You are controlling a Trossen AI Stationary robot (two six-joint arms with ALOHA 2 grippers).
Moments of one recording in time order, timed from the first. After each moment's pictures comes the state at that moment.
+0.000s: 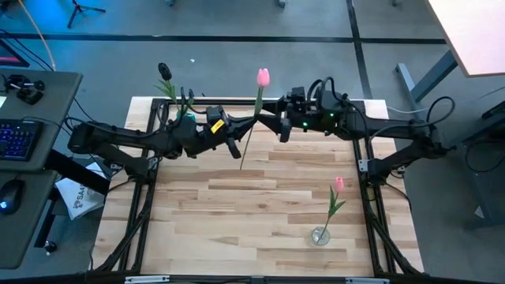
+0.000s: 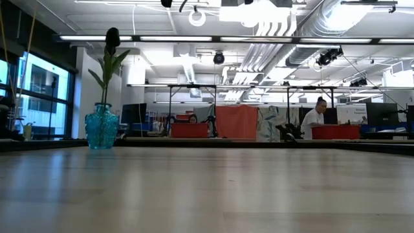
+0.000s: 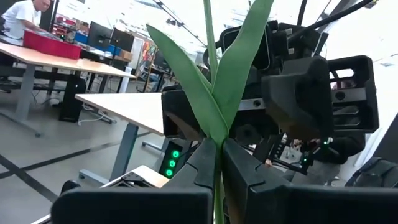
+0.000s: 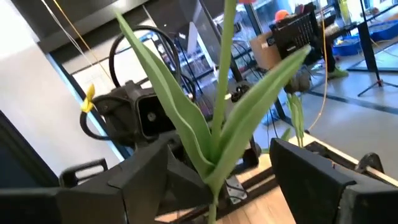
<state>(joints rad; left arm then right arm) -0.03 1.35 1.03 0.52 -0.43 -0.26 -0.13 1.37 1.29 0.15 0.02 0.46</state>
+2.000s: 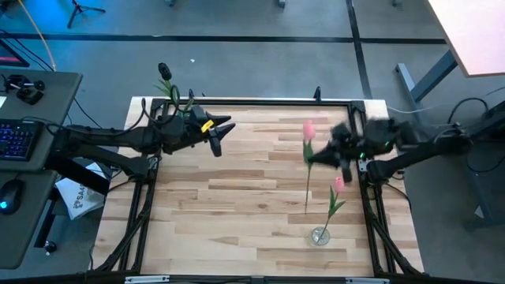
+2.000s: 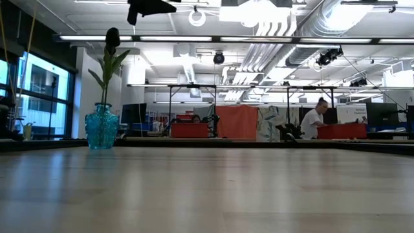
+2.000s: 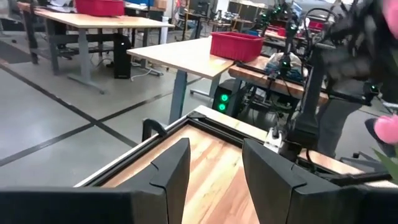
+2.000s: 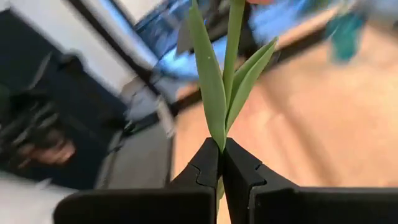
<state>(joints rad) 0.03 1.08 0.90 0.07 -0.45 -0.22 0.22 0.93 1.16 -0.54 0.05 0.58</state>
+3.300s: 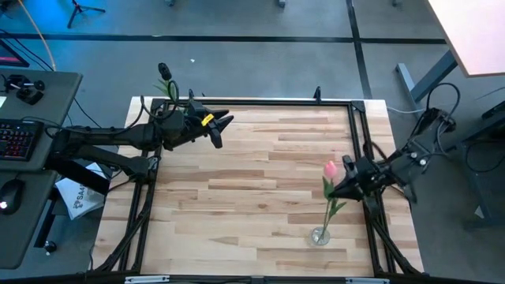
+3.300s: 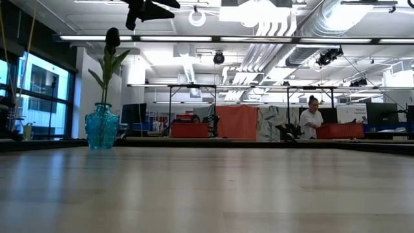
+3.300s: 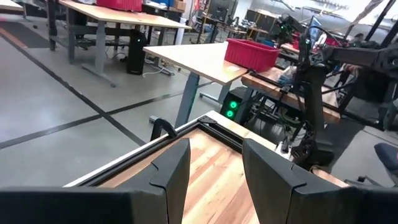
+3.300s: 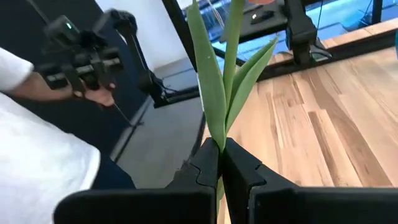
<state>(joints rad) 0.09 1.08 0.90 0.07 -0.47 -0.32 0.74 0.79 0.95 -0.42 0.42 0.53</state>
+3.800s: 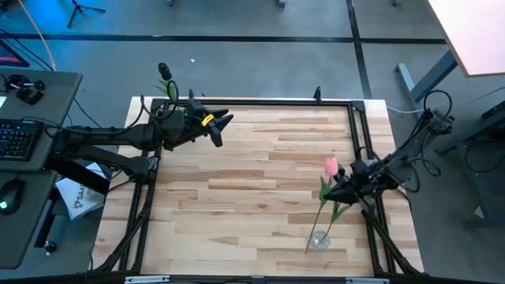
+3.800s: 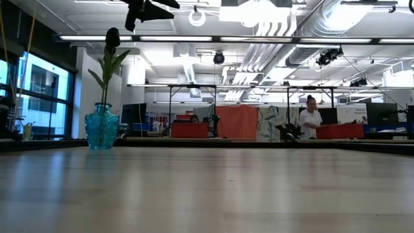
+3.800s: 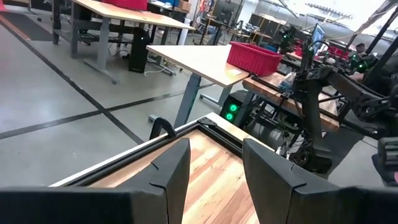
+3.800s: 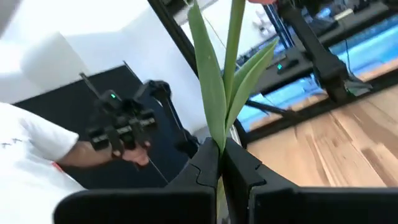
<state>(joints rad) 0.09 1.08 0.90 0.07 -0.48 -0.37 0.74 0.71 0.57 0.25 0.44 0.54</state>
